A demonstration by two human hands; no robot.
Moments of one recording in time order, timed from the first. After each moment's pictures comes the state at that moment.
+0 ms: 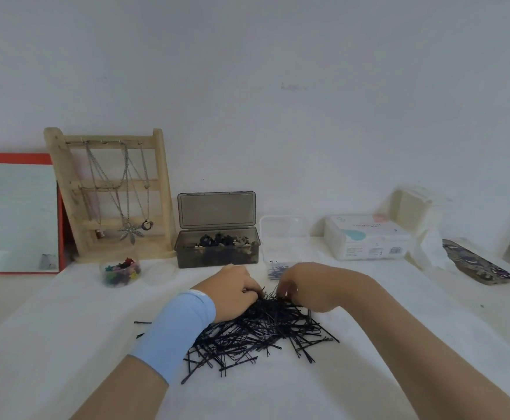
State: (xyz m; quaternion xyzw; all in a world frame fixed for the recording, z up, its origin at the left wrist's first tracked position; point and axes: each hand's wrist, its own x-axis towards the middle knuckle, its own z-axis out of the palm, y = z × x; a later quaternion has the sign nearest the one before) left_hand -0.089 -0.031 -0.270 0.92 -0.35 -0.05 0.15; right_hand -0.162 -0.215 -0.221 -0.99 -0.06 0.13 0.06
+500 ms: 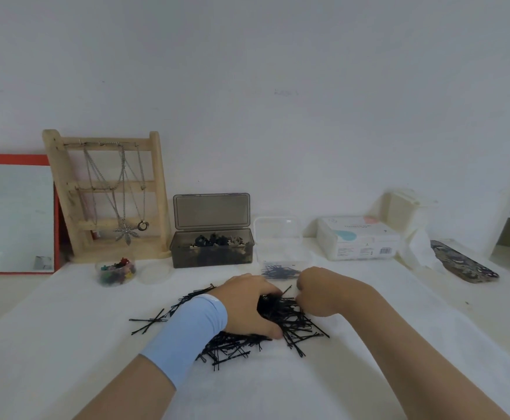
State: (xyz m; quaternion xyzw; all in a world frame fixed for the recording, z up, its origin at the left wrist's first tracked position) left_hand -0.114 -0.055 -0.269 0.91 -0.39 -0.10 0.11; right_hand -0.172 -0.229 -0.239 -0.99 0.06 0.11 0.06
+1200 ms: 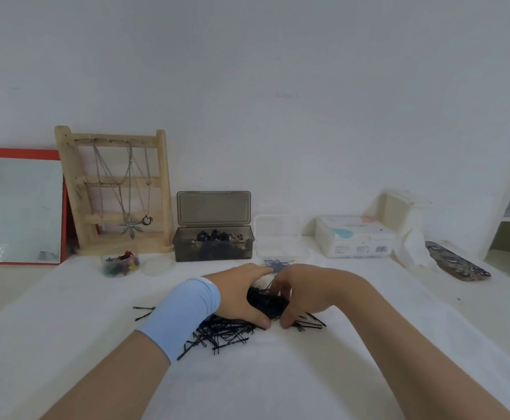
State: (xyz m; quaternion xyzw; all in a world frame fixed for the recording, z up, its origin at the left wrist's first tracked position) left_hand -0.113 -0.042 -0.263 0.91 -0.39 -0.11 0.11; right_hand -0.176 -0.222 -0.235 -0.98 -0.08 0.13 0.11
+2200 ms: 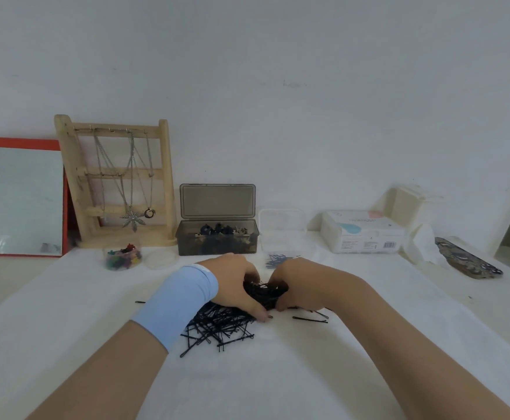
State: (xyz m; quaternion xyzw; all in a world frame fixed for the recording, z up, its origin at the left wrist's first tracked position) left_hand -0.096 -0.033 -0.256 0.93 -0.34 -0.10 0.05; right_hand -0.170 -0.203 -0.242 -0.99 -0.09 0.09 0.06
